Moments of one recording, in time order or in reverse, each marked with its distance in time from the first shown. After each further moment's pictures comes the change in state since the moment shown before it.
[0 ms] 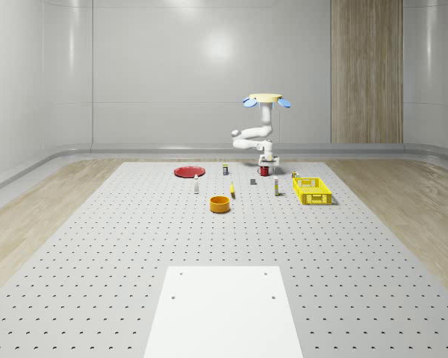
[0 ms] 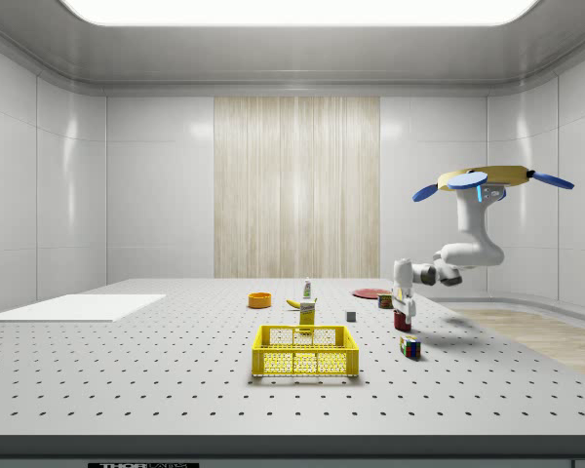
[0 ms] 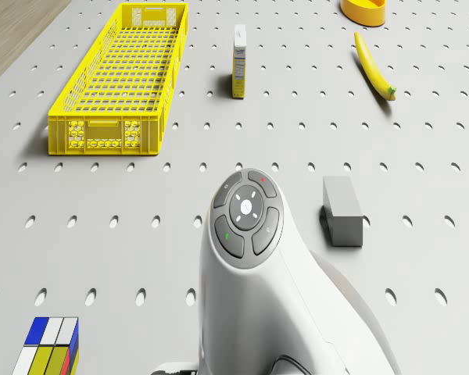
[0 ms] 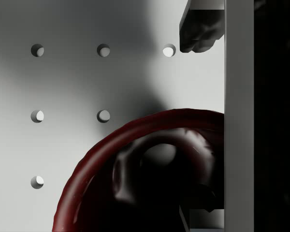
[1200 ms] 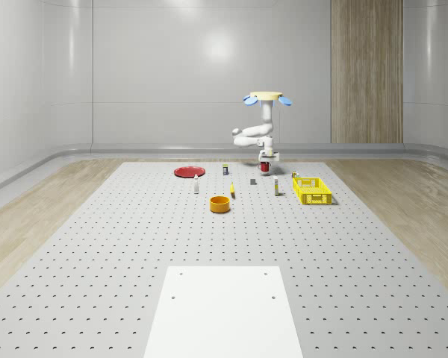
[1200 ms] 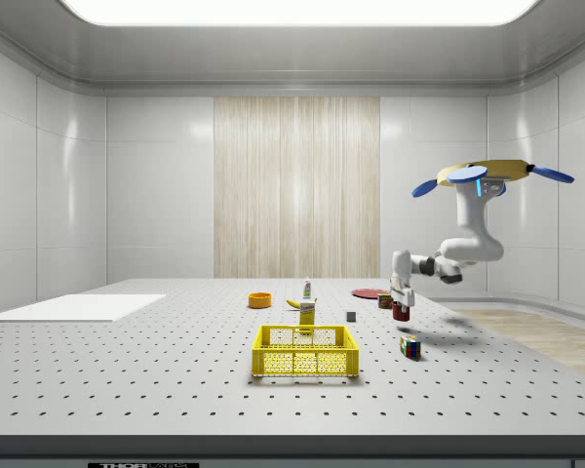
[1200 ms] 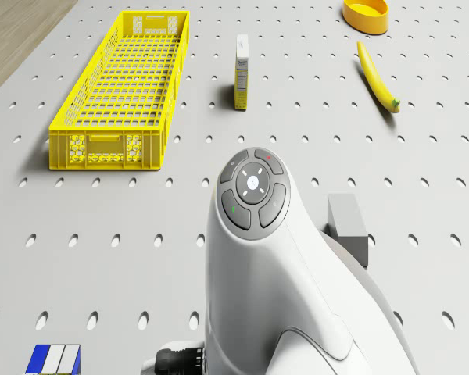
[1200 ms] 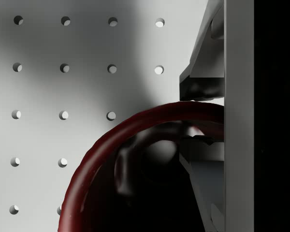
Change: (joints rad) arm 0.026 0.052 0.076 -0.024 0.059 -0.079 -0.029
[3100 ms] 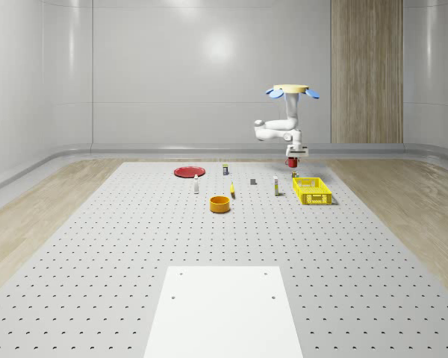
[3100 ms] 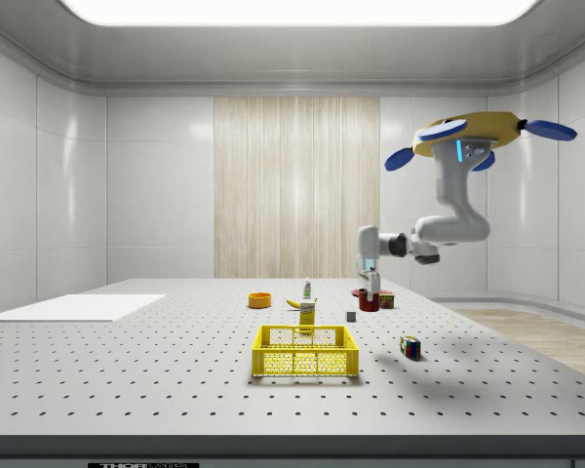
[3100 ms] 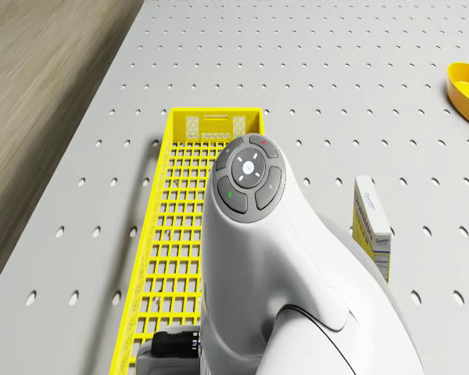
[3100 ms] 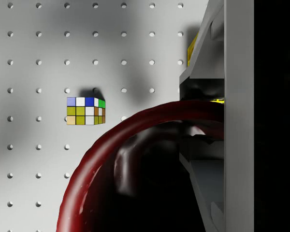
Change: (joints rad) arm -0.049 -0.118 0.058 0.000 0.090 0.092 0.060
